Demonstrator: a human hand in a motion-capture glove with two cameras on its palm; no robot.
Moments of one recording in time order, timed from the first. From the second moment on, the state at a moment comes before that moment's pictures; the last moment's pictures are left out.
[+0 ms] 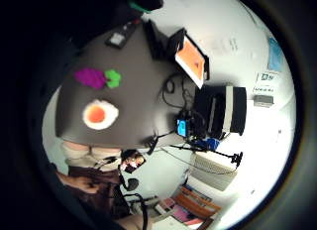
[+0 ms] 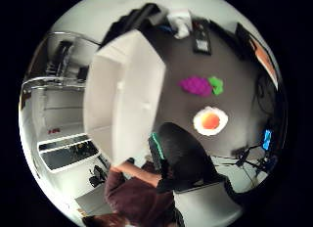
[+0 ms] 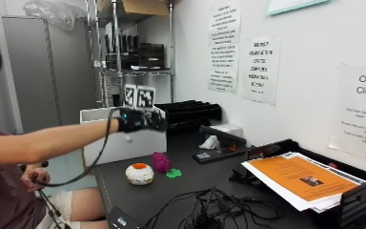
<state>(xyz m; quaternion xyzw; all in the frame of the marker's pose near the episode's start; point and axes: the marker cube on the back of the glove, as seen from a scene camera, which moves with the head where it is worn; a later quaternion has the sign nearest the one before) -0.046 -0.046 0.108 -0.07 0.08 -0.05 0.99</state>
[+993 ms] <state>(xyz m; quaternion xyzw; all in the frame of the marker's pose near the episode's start) -0.083 -0.088 0.086 0.01 -0.10 -0.05 0.99</state>
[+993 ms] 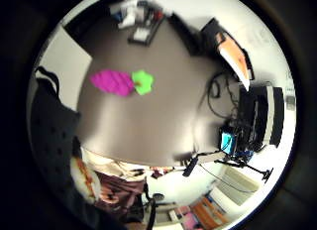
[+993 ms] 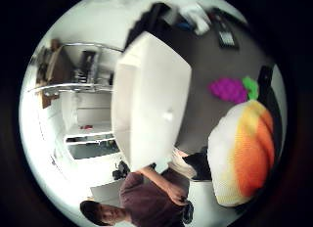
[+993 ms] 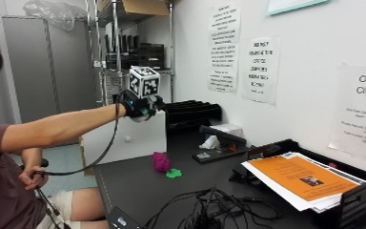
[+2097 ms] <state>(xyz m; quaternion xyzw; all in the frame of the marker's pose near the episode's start) -0.401 -0.122 0.038 0.11 -0.04 -0.25 0.96</state>
